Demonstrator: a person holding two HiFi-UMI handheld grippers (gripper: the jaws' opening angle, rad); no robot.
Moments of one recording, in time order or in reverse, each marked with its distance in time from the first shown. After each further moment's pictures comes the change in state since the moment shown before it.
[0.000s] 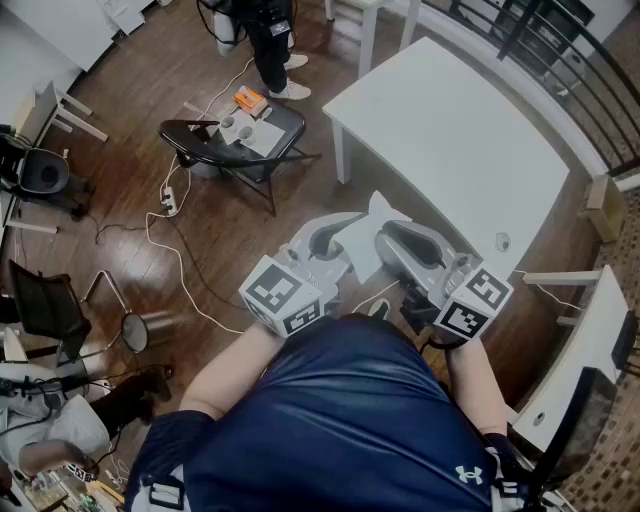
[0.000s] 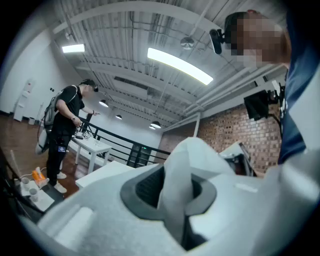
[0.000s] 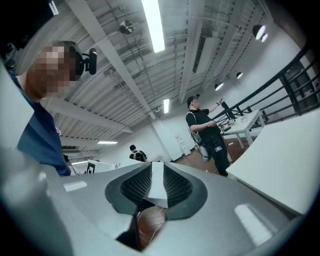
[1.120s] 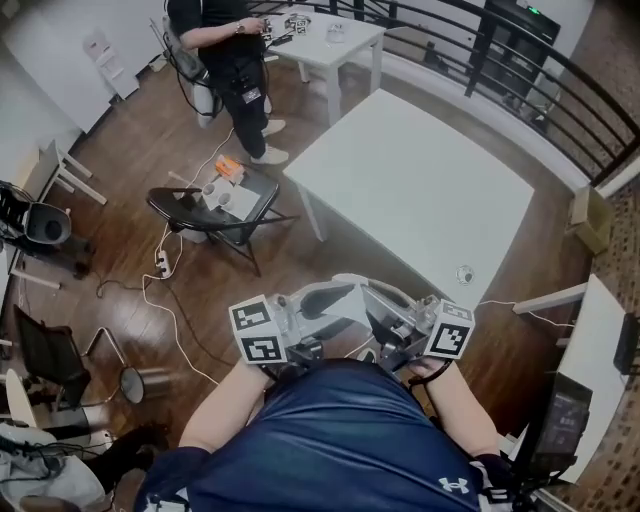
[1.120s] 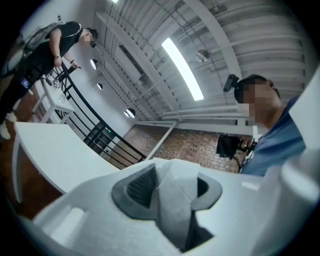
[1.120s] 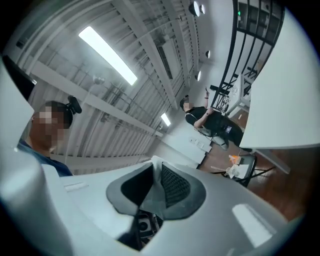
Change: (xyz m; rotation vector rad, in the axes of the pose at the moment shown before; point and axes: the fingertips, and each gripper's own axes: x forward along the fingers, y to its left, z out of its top) left arm 0.052 -0.108 -0.011 -0.346 0.017 -0.424; right arm -0.085 -0.033 0.006 0.442 -0.178 0.235
